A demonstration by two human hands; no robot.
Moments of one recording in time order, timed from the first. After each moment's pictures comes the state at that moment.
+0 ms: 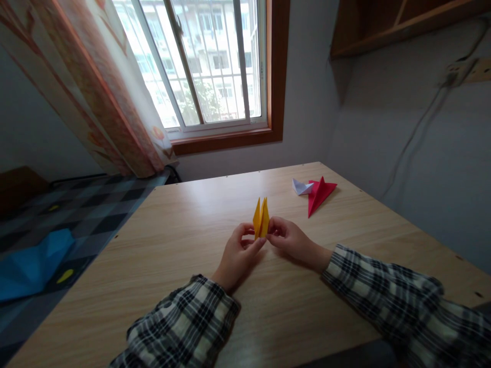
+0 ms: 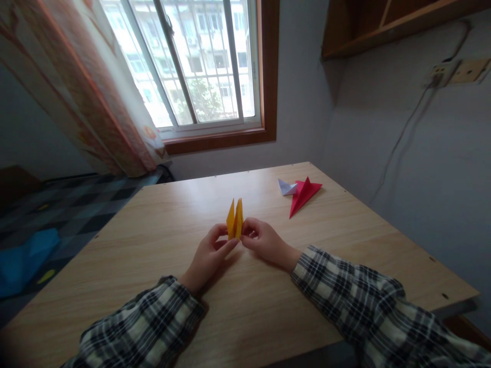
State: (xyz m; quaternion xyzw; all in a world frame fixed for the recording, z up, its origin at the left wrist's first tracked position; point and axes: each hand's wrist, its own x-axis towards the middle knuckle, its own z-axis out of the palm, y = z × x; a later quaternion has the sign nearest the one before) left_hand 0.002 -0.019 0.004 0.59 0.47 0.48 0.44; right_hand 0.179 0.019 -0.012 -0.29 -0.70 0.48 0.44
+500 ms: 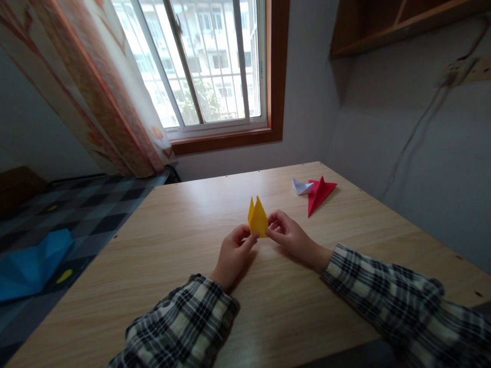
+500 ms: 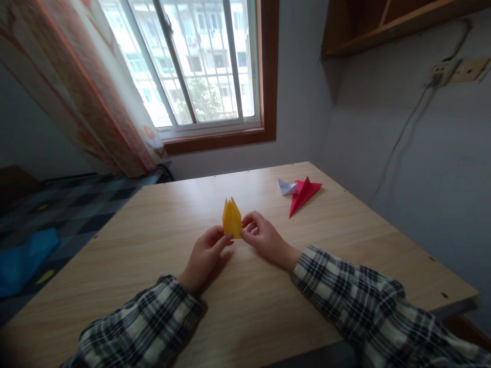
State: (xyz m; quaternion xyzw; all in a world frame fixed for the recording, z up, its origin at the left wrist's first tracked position) left_hand -0.001 -0.016 0.002 0.57 0.45 0.51 0.46; right_hand 0.180 0.021 -0.014 -0.34 -0.66 0.48 0.47
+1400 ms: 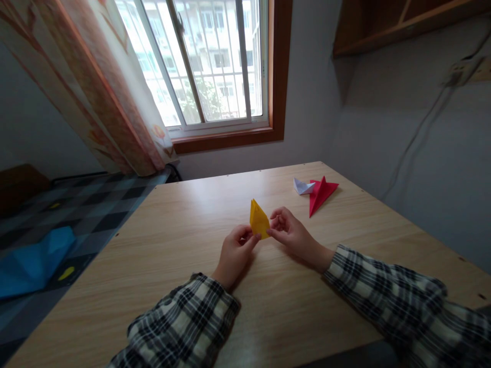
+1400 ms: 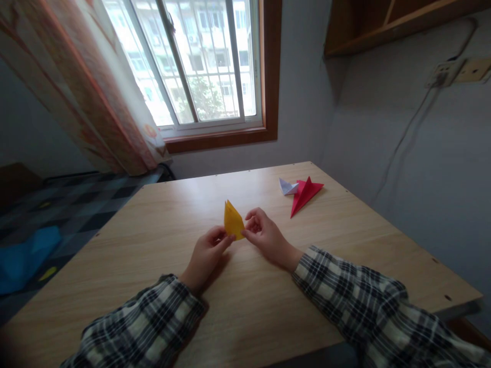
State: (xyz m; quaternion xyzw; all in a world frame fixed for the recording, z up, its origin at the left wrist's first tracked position) left_hand -0.003 -0.013 0.000 0.60 0.48 0.49 0.41; right_hand 0.181 0.021 -0.017 -0.30 -0.66 0.48 0.49
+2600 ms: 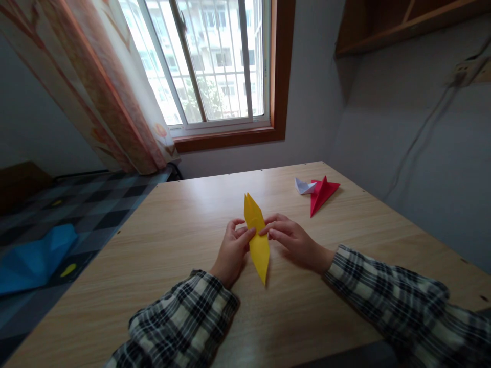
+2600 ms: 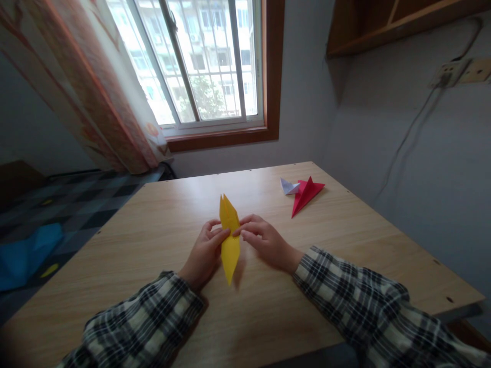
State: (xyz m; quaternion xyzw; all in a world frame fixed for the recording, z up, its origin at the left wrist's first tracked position) left_hand 0.003 -0.016 0.002 0.37 0.40 0.57 0.61; right_hand 0.185 0.012 -0.004 -0.24 -0.76 0.40 0.46
